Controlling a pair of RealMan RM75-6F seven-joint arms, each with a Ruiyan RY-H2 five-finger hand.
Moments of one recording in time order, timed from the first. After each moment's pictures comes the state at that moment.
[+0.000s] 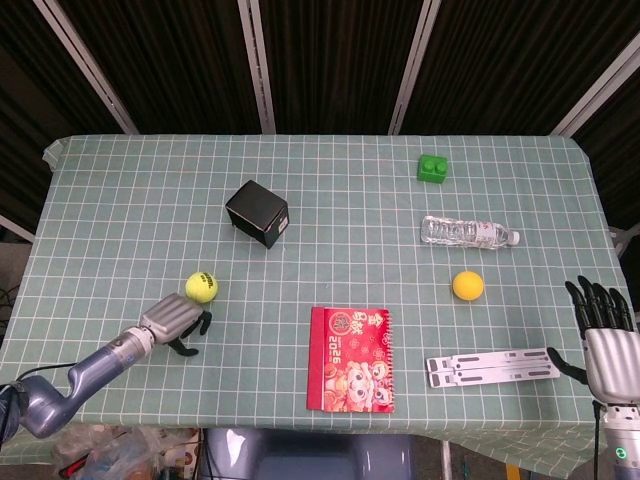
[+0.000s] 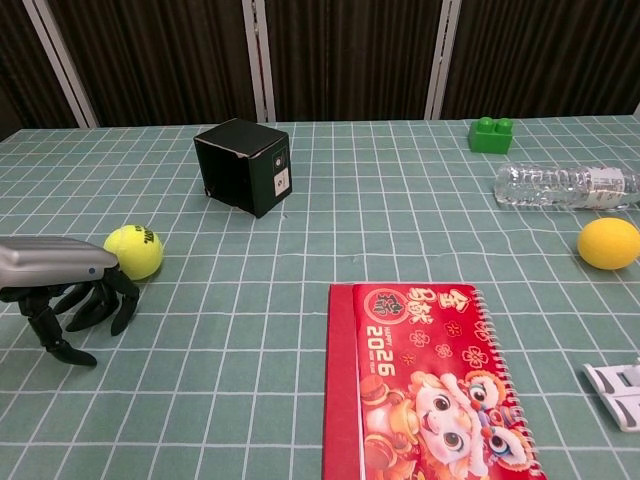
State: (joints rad) left arm -0.70 -1.36 0.06 -1.34 1.58 0.70 -0.17; right arm 0.07 -1.12 0.08 -1.56 -1.51 1.52 -0.04
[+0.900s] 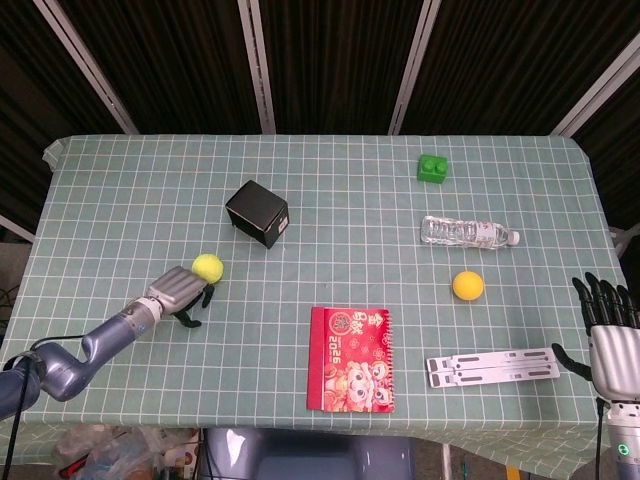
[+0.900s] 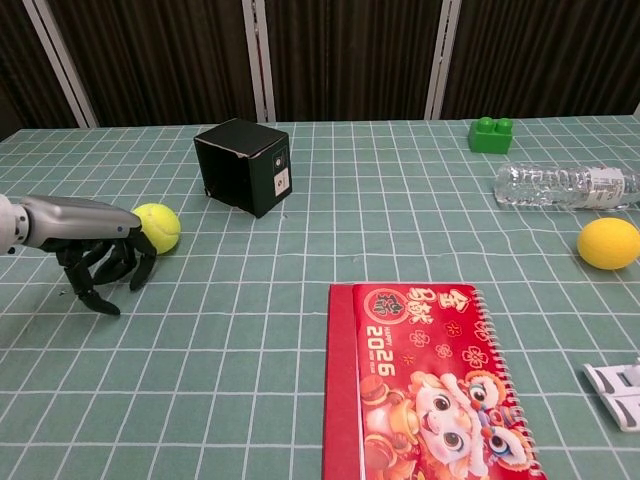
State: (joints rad) left arm -0.83 -1.40 0.01 -1.22 1.47 0.57 -0.16; right arm 0.07 -1.13 0.09 -1.55 -1.48 1.52 -0.05
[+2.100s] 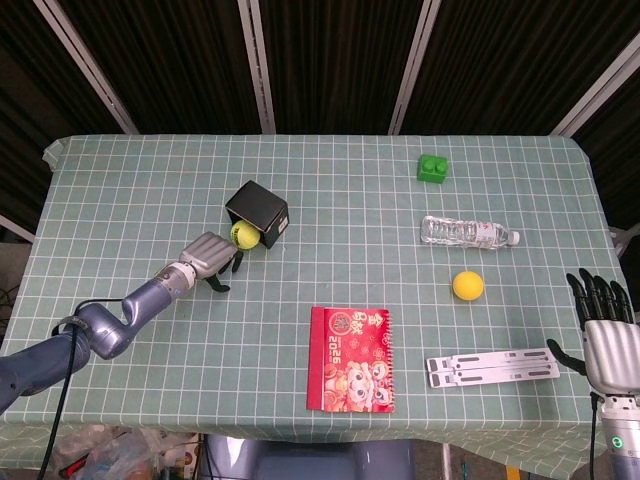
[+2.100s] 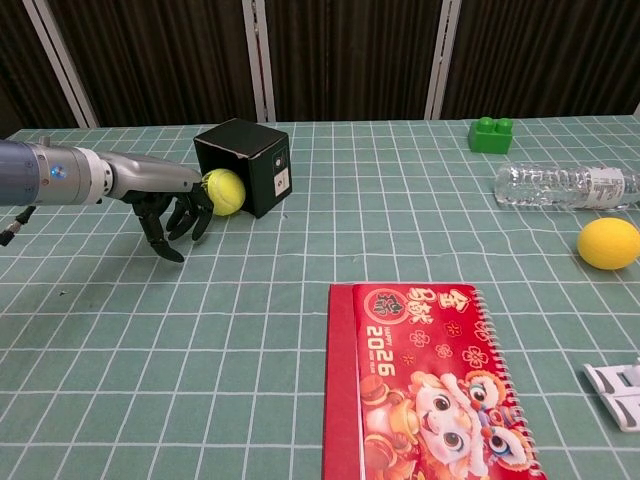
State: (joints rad) left arm -0.99 -1.55 -0.04 -0.96 1.48 0.51 -0.25; right arm 0.09 -1.15 0.10 -1.54 -1.48 1.50 -0.05
